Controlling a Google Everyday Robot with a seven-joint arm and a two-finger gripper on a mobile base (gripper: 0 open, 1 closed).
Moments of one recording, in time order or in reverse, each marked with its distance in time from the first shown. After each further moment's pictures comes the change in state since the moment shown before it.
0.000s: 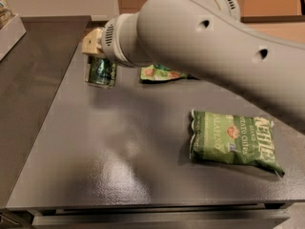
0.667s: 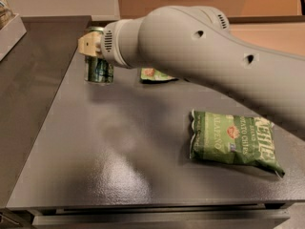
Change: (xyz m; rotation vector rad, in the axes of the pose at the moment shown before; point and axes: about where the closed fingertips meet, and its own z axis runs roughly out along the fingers) arm 0.008 -0.001 0.019 0.070 0.058 -0.127
